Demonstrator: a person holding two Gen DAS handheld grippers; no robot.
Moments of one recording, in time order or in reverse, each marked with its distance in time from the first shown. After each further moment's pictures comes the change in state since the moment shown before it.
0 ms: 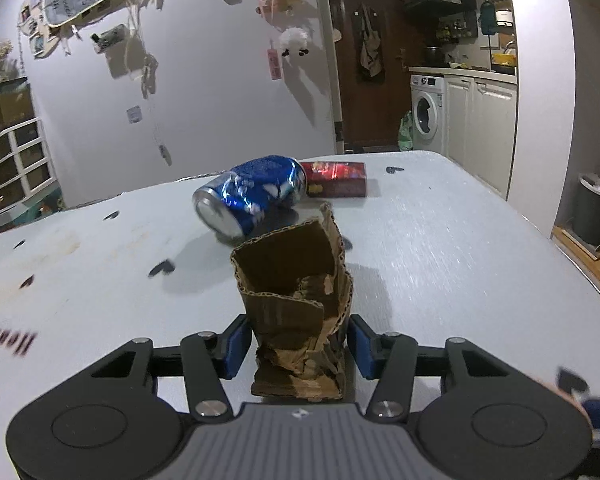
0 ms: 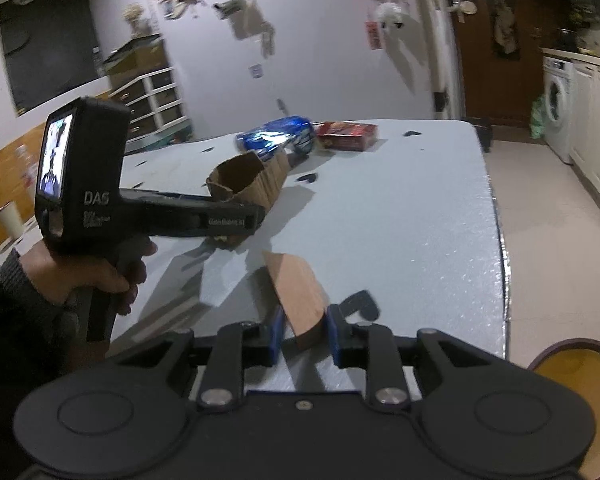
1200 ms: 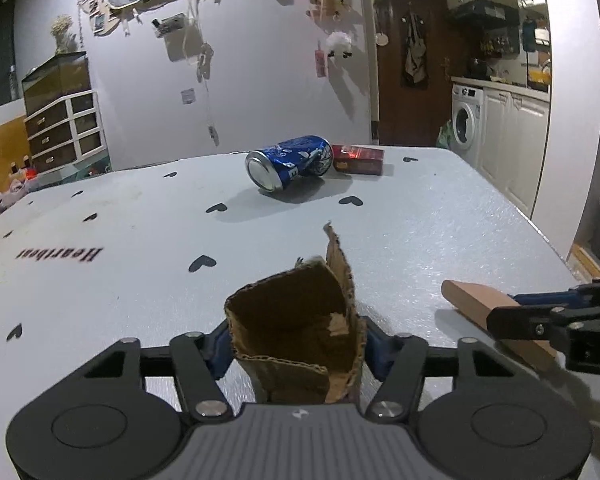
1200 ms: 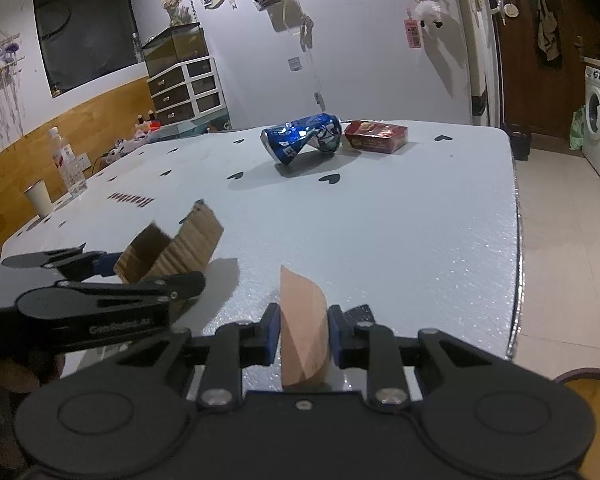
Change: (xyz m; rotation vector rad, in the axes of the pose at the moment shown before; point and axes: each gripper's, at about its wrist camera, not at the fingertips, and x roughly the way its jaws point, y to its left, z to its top) left arm -0.078 -0.014 -0.048 -0.115 0.005 0.104; right arm 0.005 -0.018 0.009 -0.065 0.020 0.096
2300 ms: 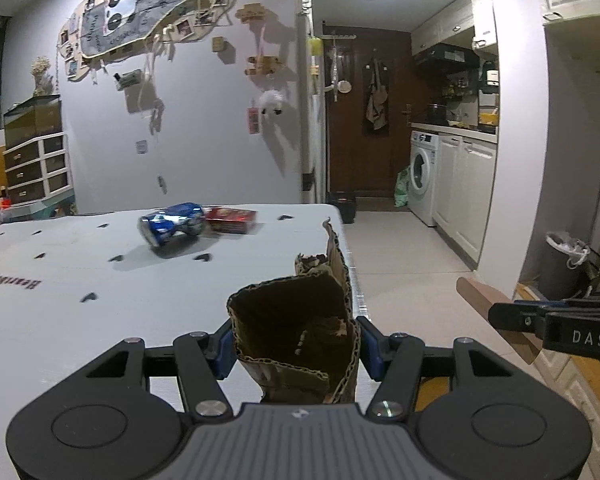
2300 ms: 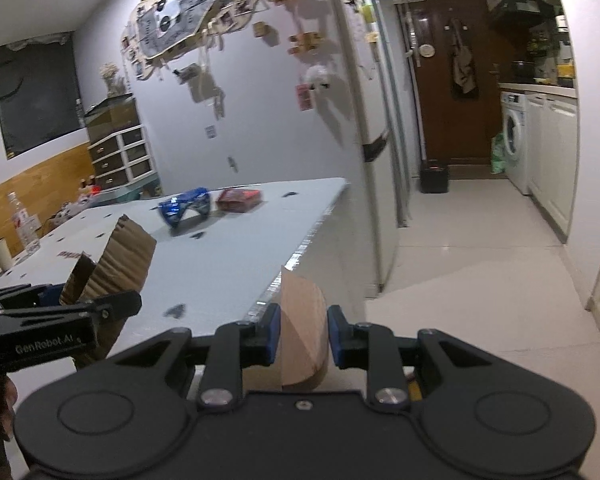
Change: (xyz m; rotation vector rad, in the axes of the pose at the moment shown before) left arm -0.086 -0.168 0.010 -0.011 -0.139 -0.092; right arm -0.156 -0.126 -0.034 0.088 -0.174 -0.182
